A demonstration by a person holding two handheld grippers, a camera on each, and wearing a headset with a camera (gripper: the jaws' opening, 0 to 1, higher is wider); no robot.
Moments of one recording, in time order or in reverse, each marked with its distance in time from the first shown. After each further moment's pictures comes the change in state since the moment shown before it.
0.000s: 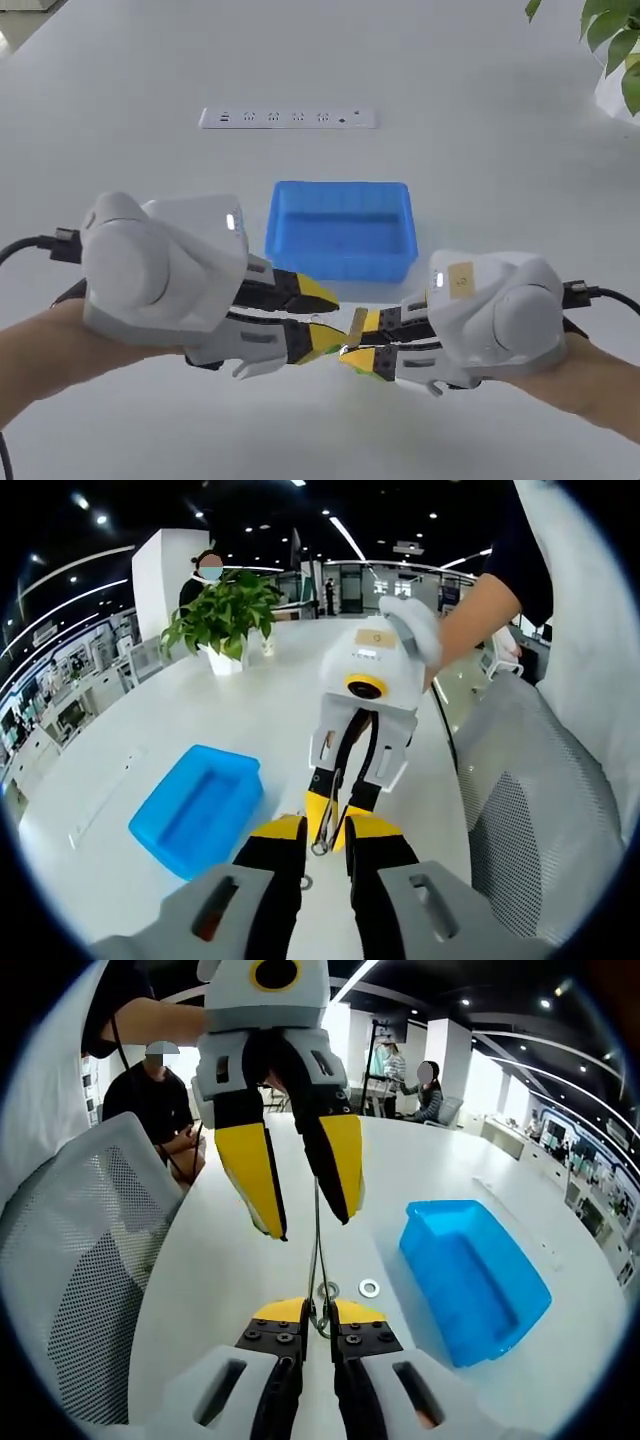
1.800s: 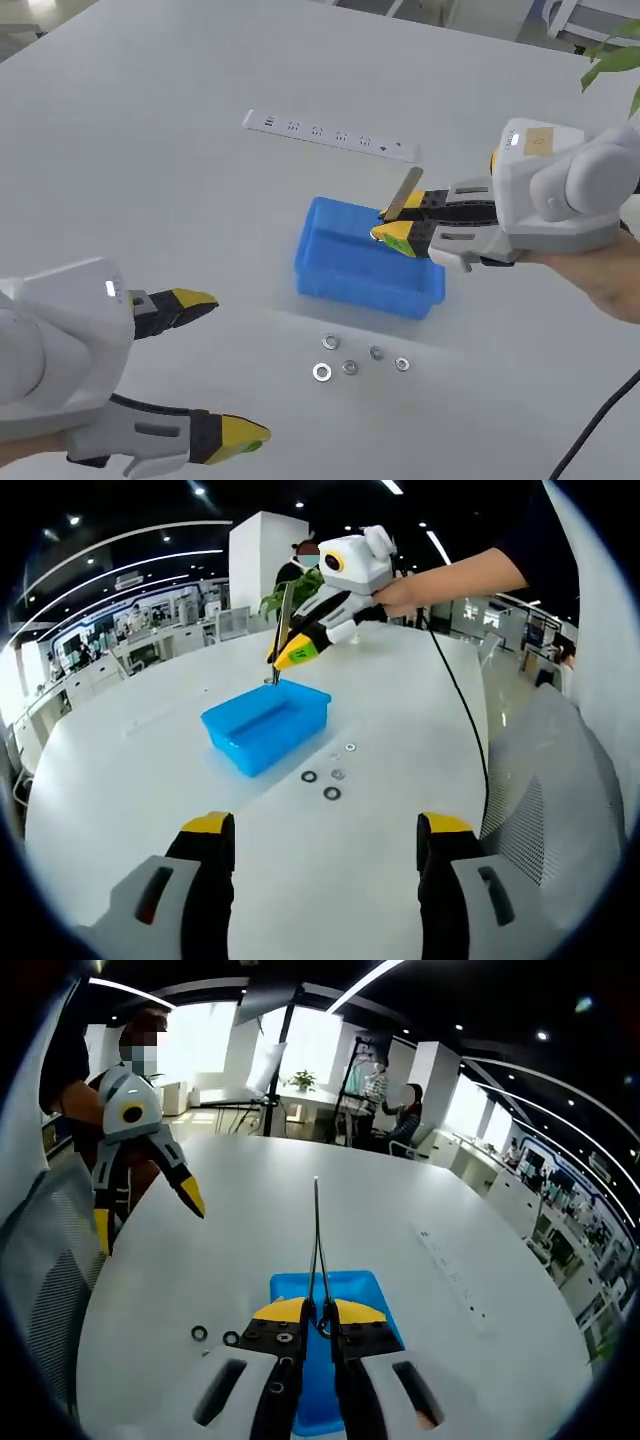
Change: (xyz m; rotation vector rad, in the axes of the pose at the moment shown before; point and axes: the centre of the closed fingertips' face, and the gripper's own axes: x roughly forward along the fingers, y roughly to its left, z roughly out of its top) left arm -0.063 0.003 -0.077 -0.273 -0.014 0.305; right arm -0.009 -0.125 0.069 -0.095 -0.018 -0.126
